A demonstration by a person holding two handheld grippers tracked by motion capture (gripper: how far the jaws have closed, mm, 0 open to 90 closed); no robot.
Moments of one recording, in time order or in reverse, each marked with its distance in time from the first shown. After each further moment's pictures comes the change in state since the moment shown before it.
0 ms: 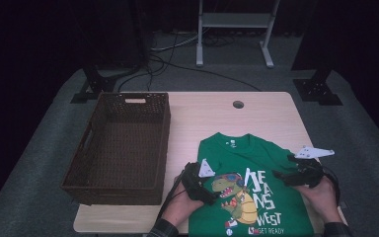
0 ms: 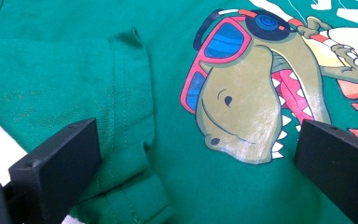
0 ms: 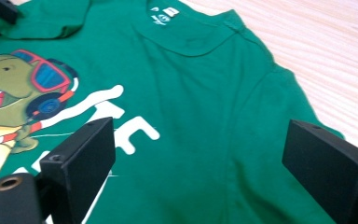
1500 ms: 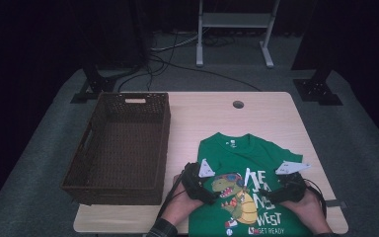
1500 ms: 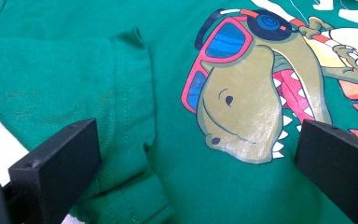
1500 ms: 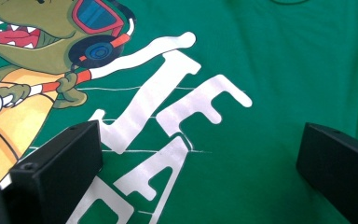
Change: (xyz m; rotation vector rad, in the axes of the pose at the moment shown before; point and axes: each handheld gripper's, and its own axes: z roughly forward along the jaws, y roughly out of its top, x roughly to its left) left arm 0.000 0.000 0.000 0.001 0.006 -0.006; right arm 0.046 -0.021 0.030 0.103 0.063 -0.075
